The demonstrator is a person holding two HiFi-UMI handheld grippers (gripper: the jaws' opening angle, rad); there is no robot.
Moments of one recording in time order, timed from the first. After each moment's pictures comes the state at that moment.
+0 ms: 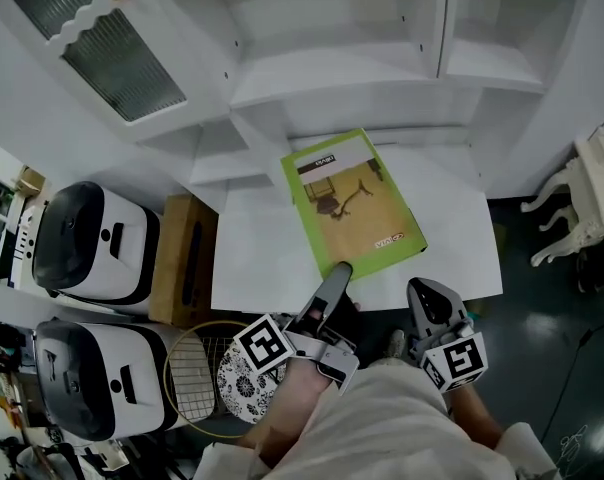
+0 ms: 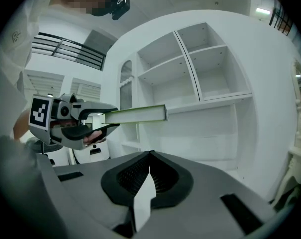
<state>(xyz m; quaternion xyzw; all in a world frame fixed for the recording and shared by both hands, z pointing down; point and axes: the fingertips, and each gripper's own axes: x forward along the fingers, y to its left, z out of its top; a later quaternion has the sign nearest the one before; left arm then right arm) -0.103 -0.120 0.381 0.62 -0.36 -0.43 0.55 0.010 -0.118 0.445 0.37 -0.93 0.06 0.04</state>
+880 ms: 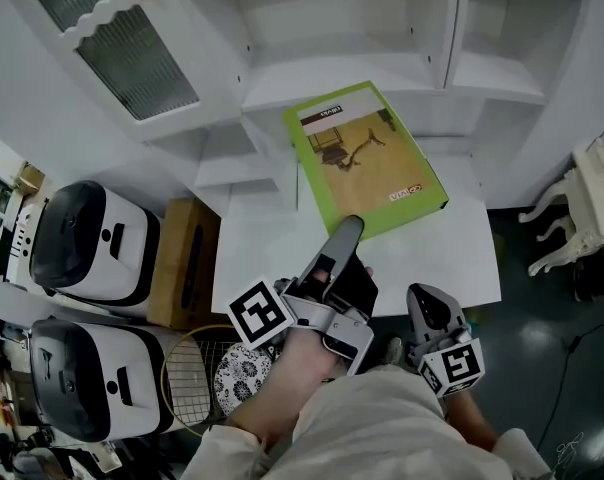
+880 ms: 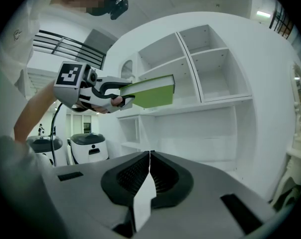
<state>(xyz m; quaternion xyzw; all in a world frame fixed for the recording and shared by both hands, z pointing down) -0.110 -0.156 0.302 0.65 -0.34 -0.44 0.52 -0.001 -0.108 0.443 0.38 -0.92 0.05 0.04</state>
